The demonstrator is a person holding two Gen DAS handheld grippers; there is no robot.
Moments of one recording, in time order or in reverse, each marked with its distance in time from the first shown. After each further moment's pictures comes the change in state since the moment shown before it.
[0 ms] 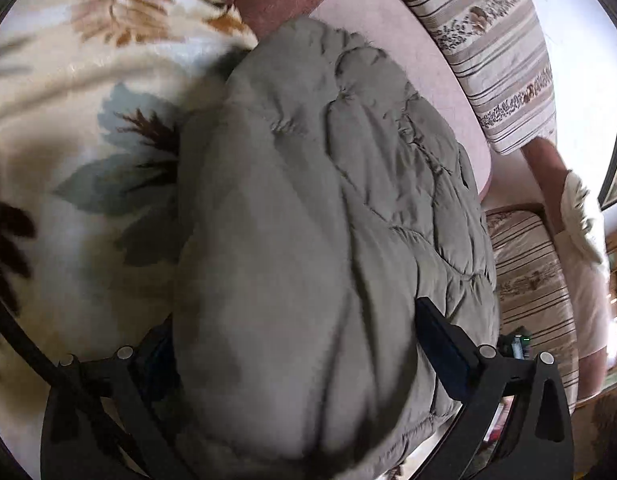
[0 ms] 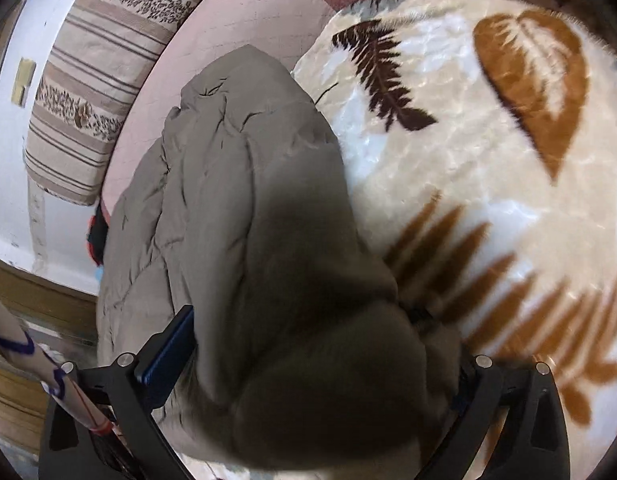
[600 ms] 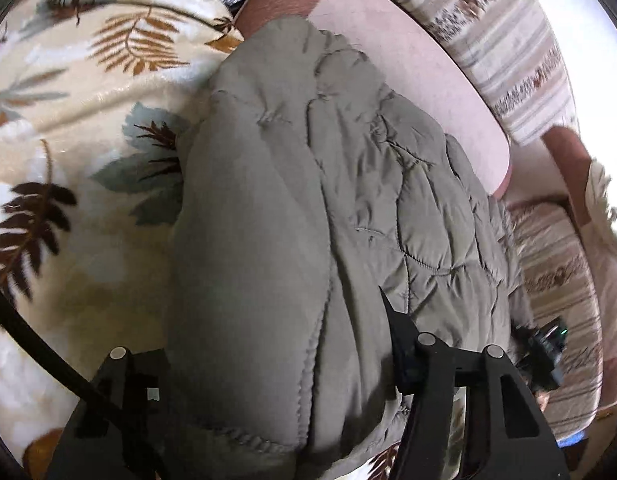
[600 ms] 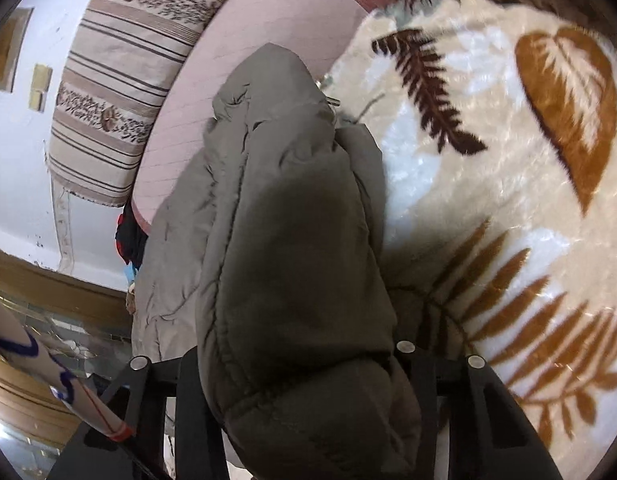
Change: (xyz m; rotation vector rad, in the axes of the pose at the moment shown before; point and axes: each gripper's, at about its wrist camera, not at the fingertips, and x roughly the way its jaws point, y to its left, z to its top) left arm -0.032 -0.067 -0.038 0.056 -0.047 0.210; right arm -0.024 0.034 0.007 -0.020 0.024 0.051
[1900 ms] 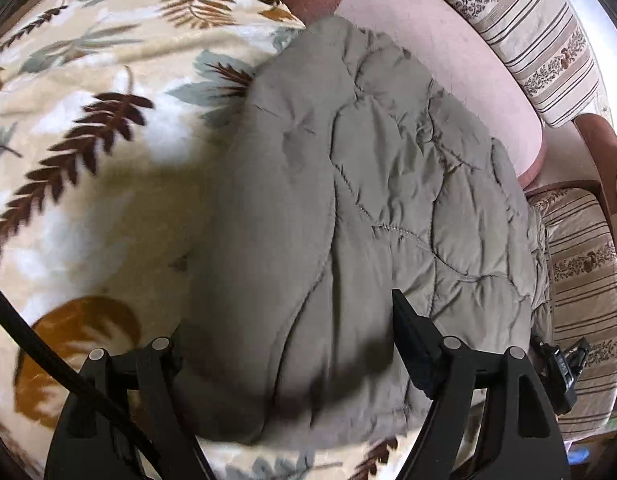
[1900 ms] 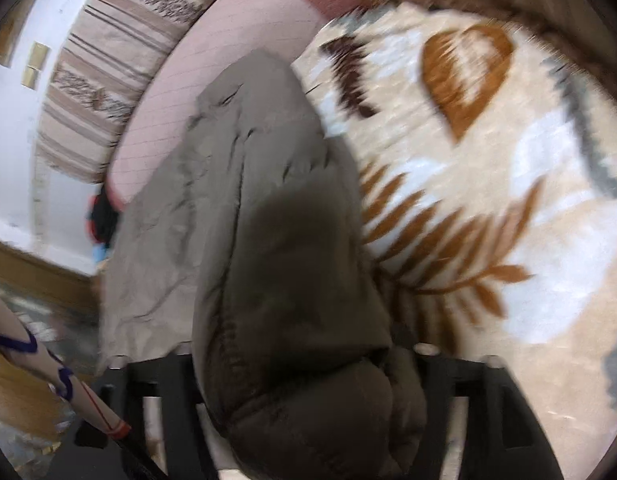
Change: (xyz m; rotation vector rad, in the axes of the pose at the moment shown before) left arm -0.018 -0.006 -0.037 -0.065 0.051 0.150; right arm -0.056 -0.034 -0.054 -0.049 -0.045 -0.186
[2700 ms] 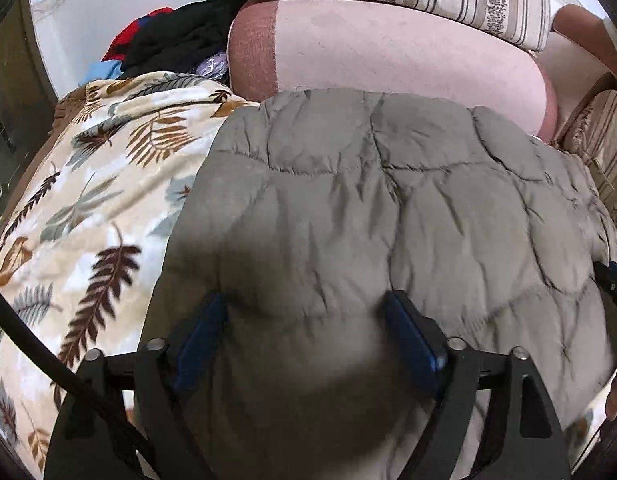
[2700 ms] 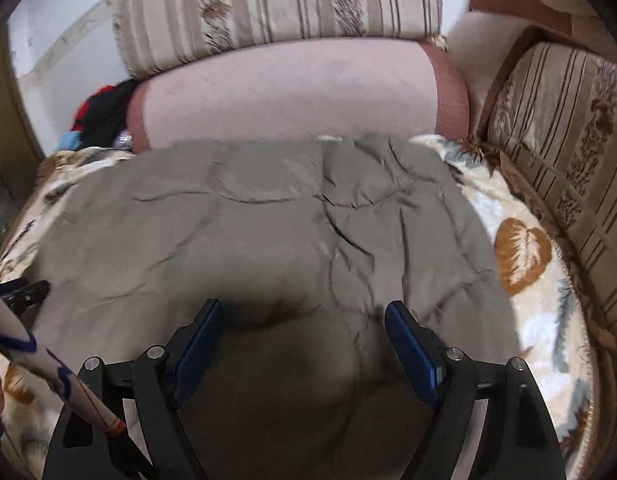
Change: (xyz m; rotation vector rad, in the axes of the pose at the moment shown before) left arm 0.026 -0.085 0.005 0.385 -0.242 0.304; right arm 0.032 0.130 -0.028 -0.548 -0.161 -0.244
